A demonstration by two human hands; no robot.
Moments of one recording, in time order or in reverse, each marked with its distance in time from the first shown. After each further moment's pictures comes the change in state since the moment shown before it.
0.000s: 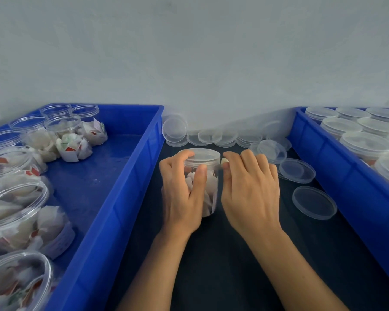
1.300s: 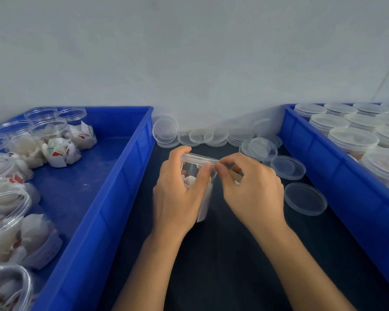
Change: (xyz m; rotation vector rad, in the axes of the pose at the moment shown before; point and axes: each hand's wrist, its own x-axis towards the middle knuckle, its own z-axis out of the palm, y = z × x) left_hand 0.006 0.022 -0.001 0.112 -0.142 -0.158; right_hand 0.003 0.017 -0.015 0.319 -0.149 0.289
